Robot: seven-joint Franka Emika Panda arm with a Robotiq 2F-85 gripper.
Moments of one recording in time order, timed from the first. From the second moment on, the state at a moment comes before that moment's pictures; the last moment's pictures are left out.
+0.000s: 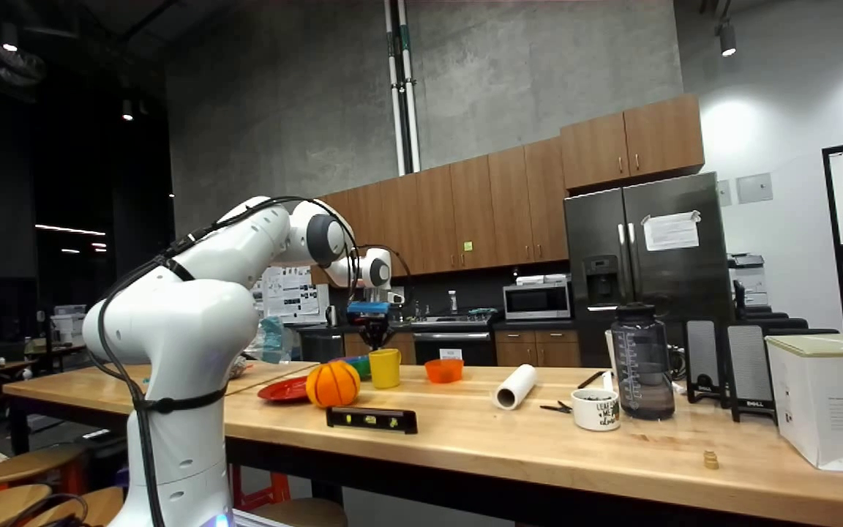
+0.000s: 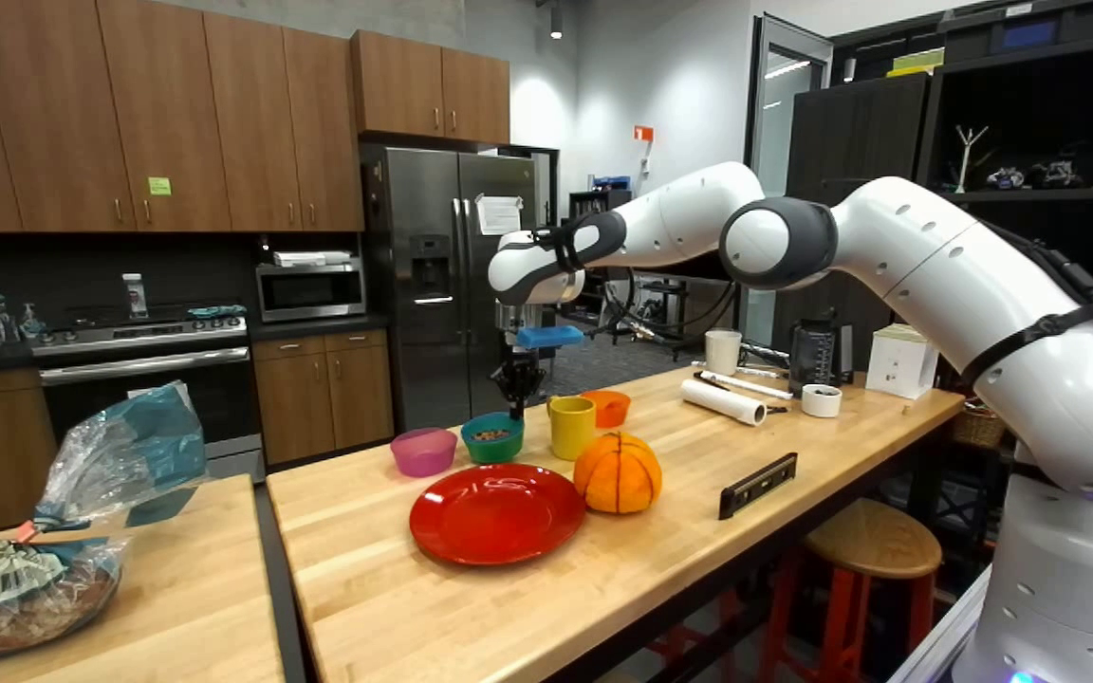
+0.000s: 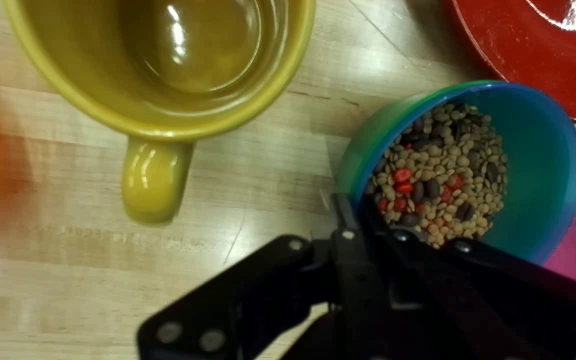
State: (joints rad) arm 0.15 0.86 0.09 -1.06 0.04 1.90 0.05
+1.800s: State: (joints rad) arm 0.16 0.89 0.08 -1.04 0.04 1.90 0.10
